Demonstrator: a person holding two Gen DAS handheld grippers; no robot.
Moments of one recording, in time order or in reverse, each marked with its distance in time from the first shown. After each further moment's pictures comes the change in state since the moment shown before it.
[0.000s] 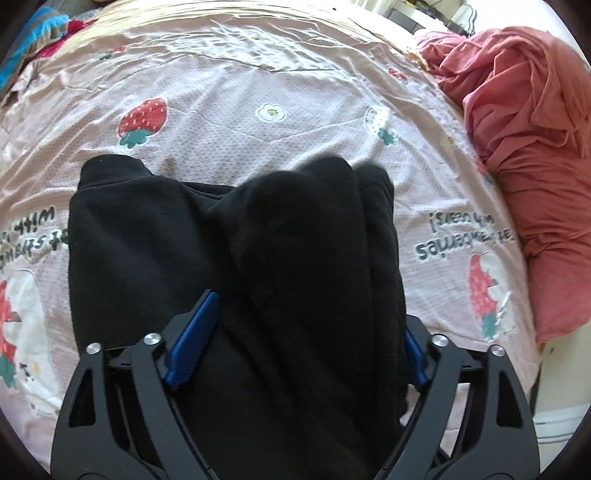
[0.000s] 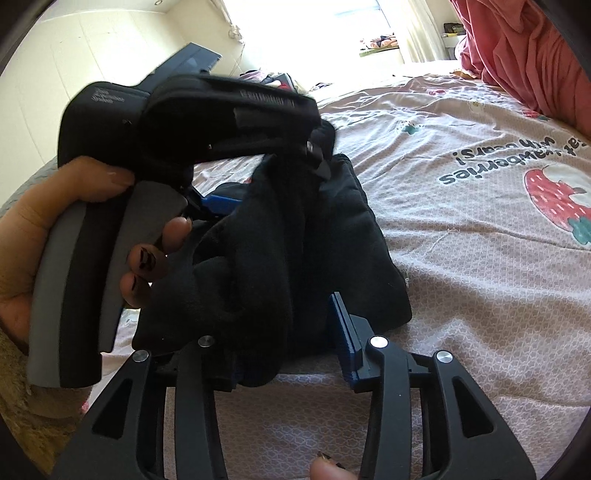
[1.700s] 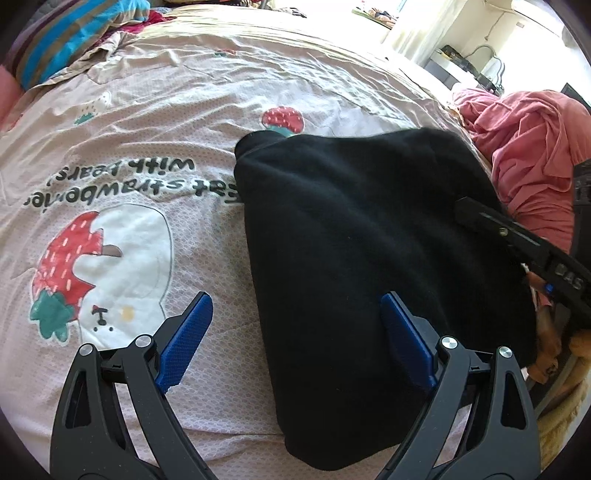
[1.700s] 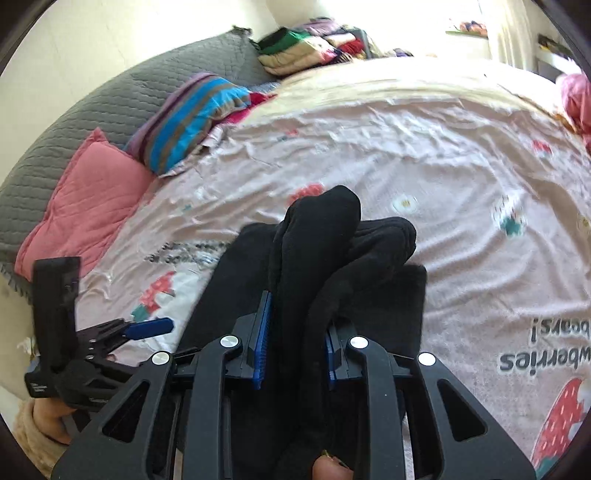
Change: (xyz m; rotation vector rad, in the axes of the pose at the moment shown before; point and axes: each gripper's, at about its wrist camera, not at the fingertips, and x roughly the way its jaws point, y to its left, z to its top) left arm -0.063 0.109 -0.066 -0.134 -0.159 0.057; right arm 0.084 0.013 0.152 -0.226 0.268 0.139
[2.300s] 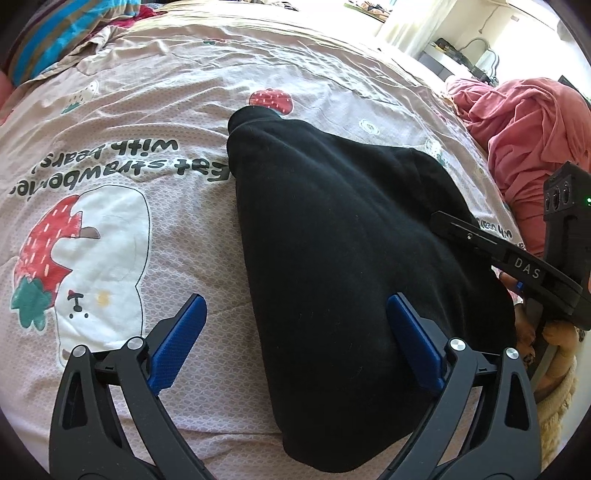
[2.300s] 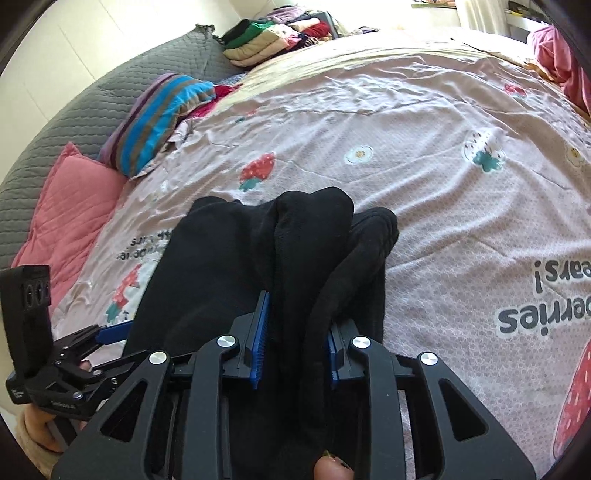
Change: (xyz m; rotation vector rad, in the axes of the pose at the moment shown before) left arm 0.014 -0.007 -0.013 0.016 0.014 -0.017; right arm 0.022 -0.038 -0.026 0.103 0.029 -0.044
